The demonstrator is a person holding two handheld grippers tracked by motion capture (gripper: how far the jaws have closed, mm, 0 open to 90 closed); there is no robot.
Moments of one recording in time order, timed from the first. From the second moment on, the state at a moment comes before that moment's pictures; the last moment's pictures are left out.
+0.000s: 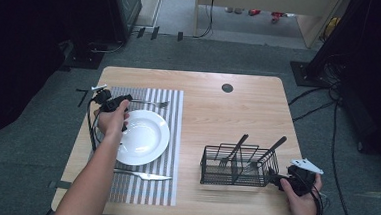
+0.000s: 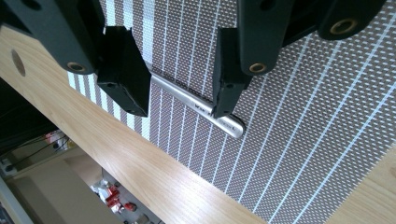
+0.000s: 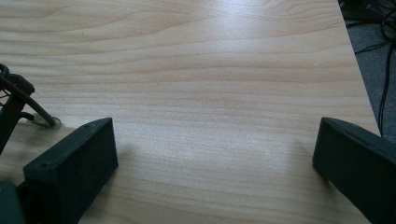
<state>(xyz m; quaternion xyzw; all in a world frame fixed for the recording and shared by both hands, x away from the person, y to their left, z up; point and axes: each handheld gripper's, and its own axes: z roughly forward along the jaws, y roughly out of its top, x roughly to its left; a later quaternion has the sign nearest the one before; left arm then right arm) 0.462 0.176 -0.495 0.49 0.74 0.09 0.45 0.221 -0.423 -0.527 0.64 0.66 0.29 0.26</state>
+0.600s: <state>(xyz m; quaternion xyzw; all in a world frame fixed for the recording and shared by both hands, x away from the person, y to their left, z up) 0.443 0.179 -0.462 0.57 0.69 0.14 0.42 0.221 -0.423 -0.527 0.64 0.66 0.29 0.26</state>
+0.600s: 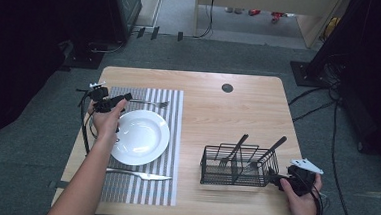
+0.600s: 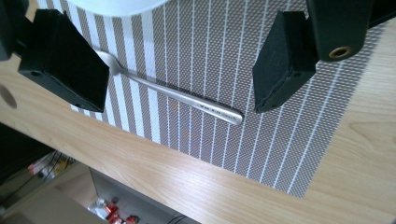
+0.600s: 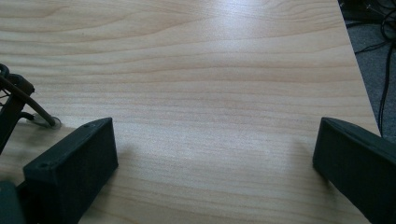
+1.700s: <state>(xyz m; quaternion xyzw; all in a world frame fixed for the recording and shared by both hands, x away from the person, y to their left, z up) 0.344 0.197 -0.431 0.66 0.59 0.23 0.42 0.221 -0.423 -0.527 0.64 0.66 0.29 0.26</state>
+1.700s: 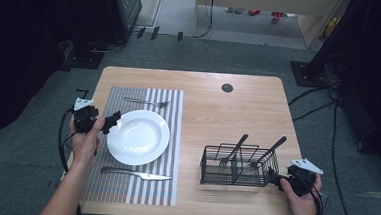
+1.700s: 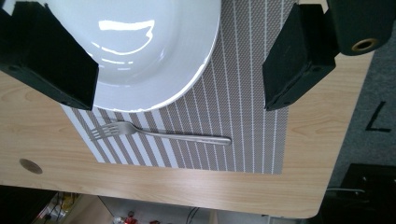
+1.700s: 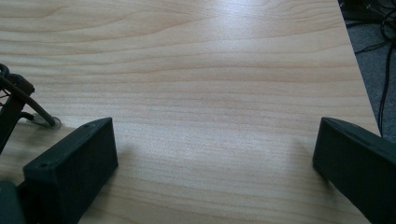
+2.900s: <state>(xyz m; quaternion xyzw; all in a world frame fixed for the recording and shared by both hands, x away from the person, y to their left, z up) 0.258 0.243 -0.501 0.68 0.60 0.24 0.35 0.221 -0.422 -0.527 0.64 0.66 0.28 0.26</state>
